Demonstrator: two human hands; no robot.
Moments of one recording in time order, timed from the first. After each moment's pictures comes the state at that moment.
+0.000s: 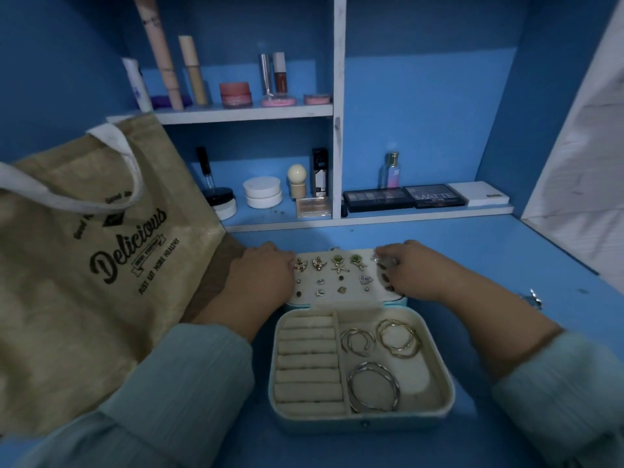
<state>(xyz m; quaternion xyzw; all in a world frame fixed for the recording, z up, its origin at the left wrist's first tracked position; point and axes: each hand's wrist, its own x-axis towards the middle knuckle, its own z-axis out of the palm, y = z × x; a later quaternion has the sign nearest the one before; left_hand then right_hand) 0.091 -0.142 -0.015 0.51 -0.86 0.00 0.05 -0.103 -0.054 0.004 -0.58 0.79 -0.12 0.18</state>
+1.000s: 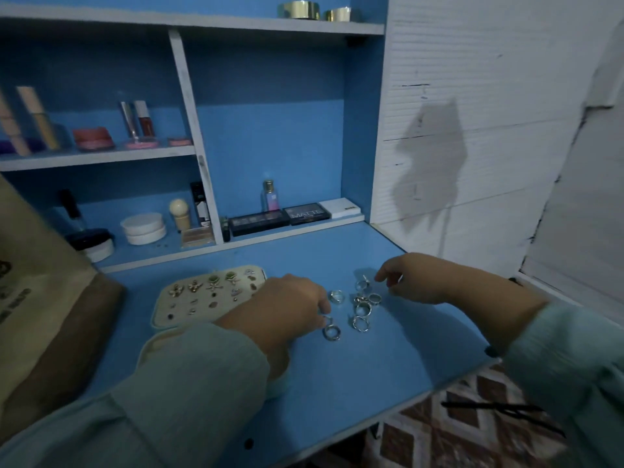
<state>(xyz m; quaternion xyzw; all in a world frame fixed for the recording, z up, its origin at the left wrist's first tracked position) -0.049 -0.011 0.020 0.27 -0.96 -0.02 -0.10 -0.221 0.098 0.025 -0.54 0.83 -0.05 0.11</state>
